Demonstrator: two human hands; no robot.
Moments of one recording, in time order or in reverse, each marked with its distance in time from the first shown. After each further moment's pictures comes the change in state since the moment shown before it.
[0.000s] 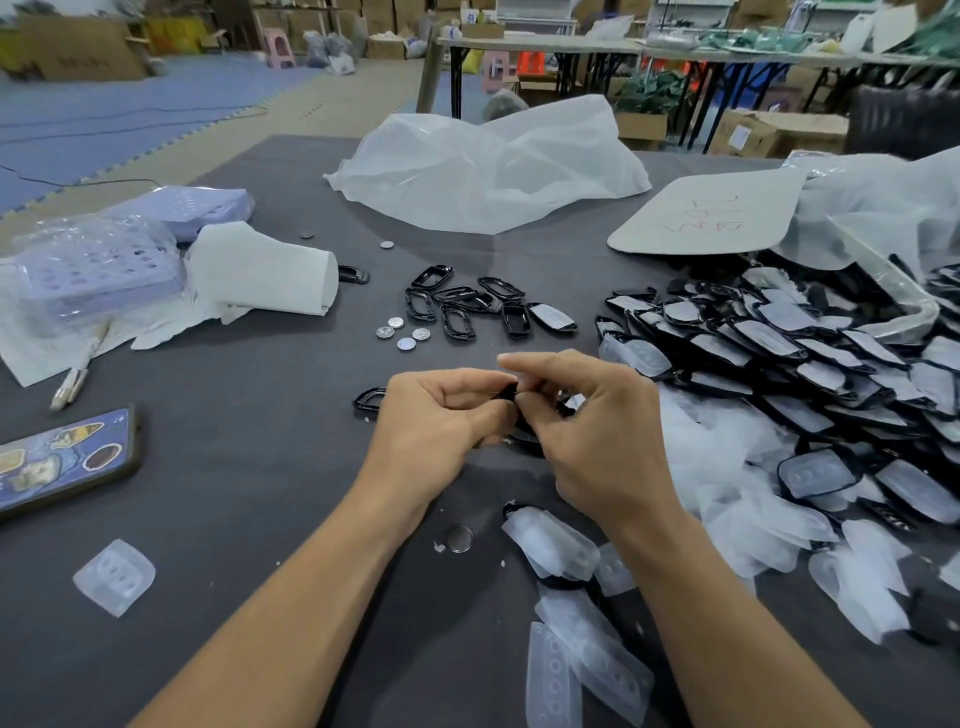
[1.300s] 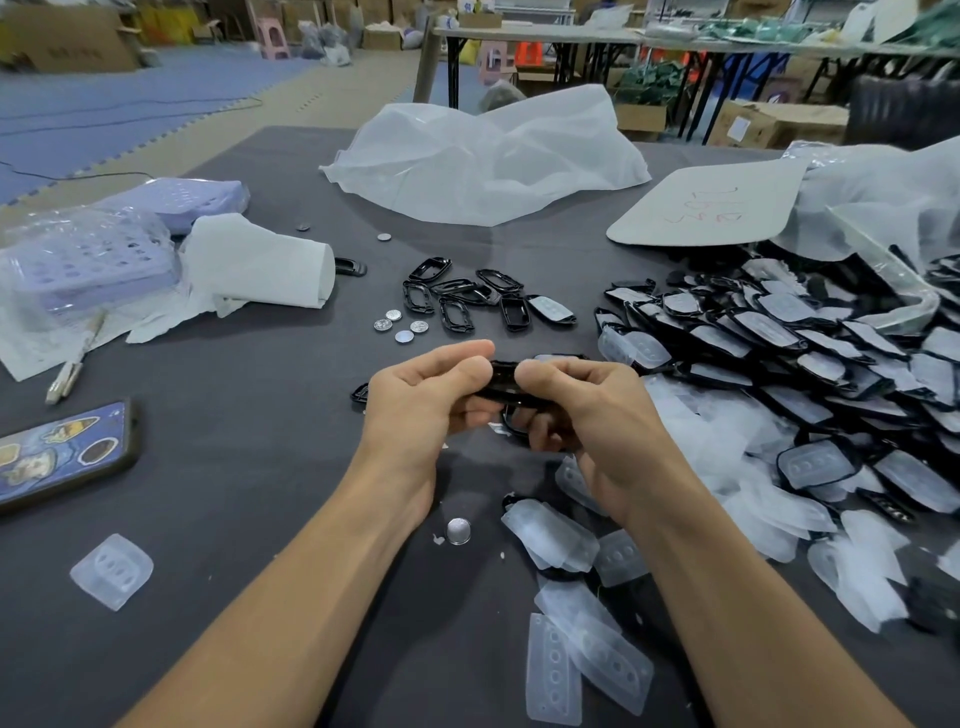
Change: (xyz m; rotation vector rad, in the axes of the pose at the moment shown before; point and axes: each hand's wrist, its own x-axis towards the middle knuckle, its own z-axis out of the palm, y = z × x) left_hand -0.001 0.010 0.004 -0.210 0.175 -0.093; right_hand 0.009 -0.006 -0.005 0.696 -0.165 0.680
